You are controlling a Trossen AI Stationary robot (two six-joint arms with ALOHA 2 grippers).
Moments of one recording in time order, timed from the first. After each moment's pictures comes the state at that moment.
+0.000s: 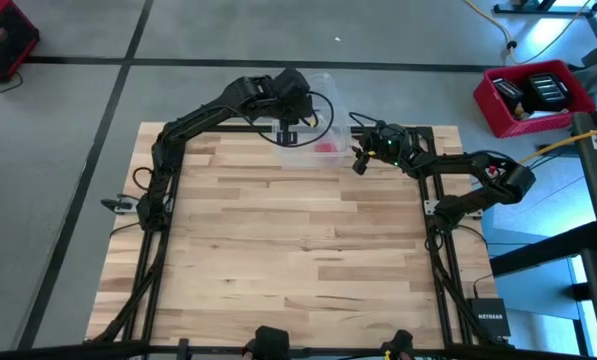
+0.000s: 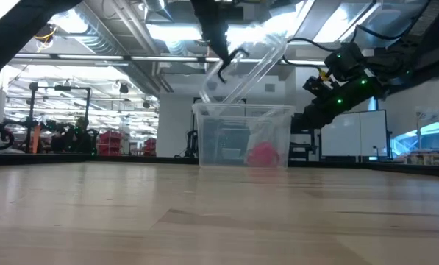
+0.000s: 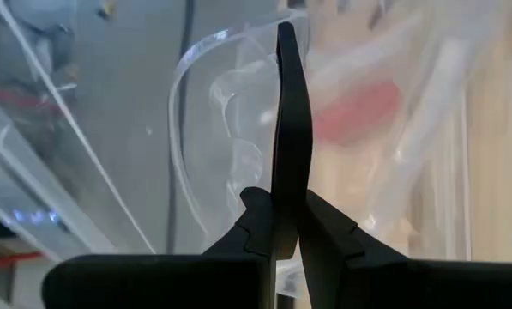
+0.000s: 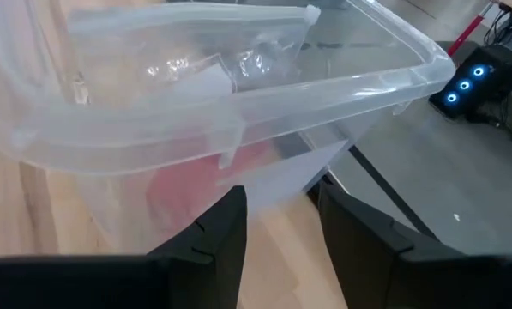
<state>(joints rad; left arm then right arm) 0.44 2.05 2.35 -1.18 -0.28 0.59 -0.77 1.39 0.45 0.53 -0.10 -0.37</state>
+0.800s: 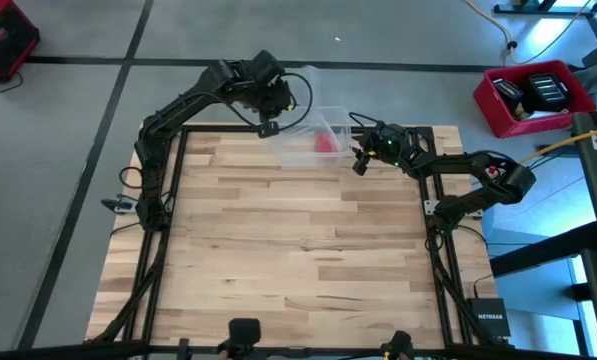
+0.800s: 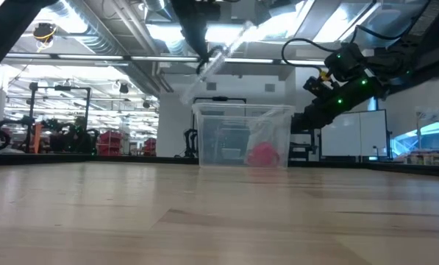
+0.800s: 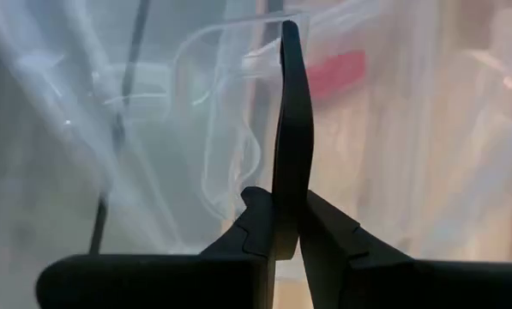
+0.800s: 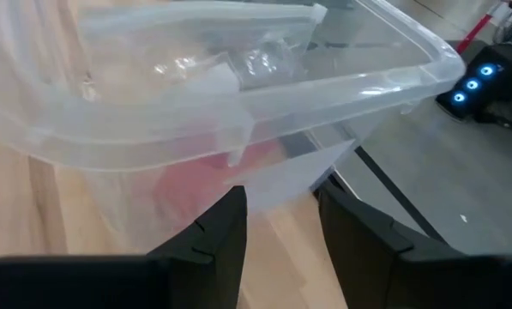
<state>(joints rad) 0.56 1.93 2.26 -1.29 -0.09 0.50 -0.77 1.39 0.45 0.52 -0.11 -0.36</state>
